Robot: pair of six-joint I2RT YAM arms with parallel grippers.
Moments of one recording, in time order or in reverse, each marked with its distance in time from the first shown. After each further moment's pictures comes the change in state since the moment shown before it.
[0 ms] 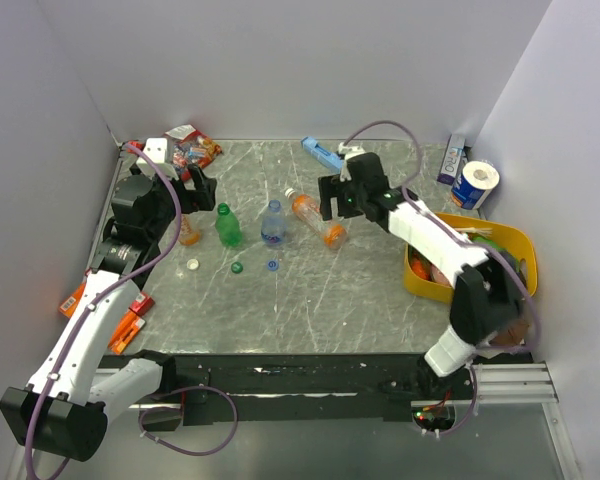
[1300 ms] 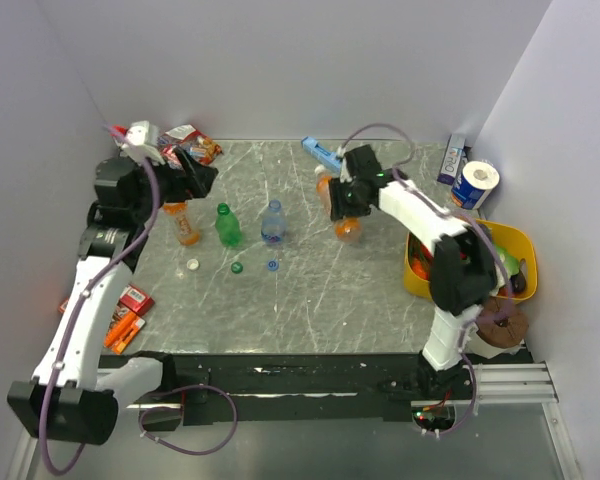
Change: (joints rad) left arm 0.123 0.082 0.120 -0.071 0.290 -0.160; right arm -0.074 0.288 0.217 -0.264 -0.092 -0.019
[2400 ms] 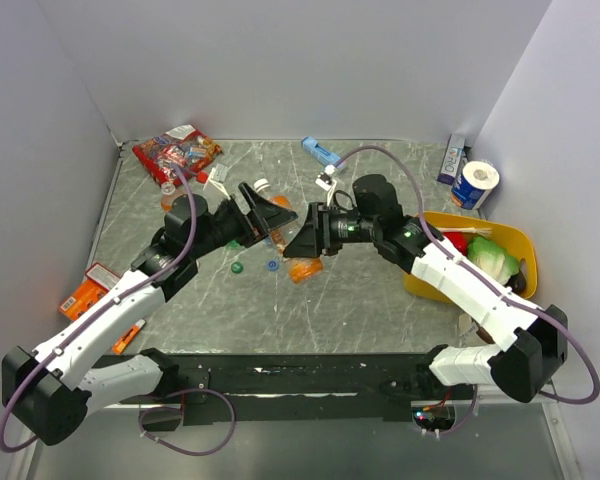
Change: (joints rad) left arm -0.463 -0.023 -0.225 0.227 0.042 -0.686; right arm 0.247 -0.610 -0.356 0.301 -0.575 0.450
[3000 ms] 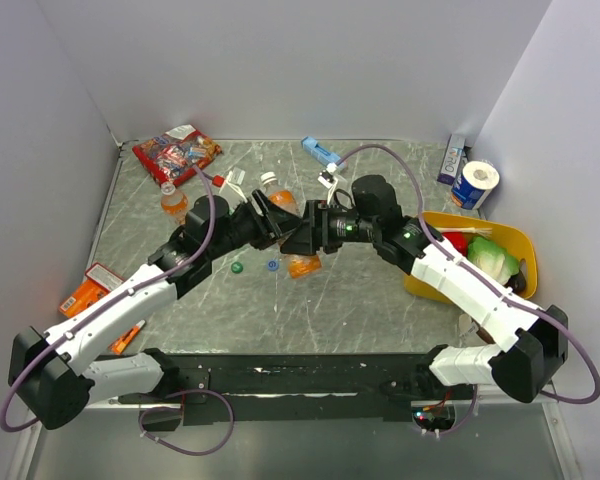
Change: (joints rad) left arm -0.105 0.086 0.024 0.009 -0.109 -0.055; right arm 0.029 0.011 0.004 0.003 0.104 0.003
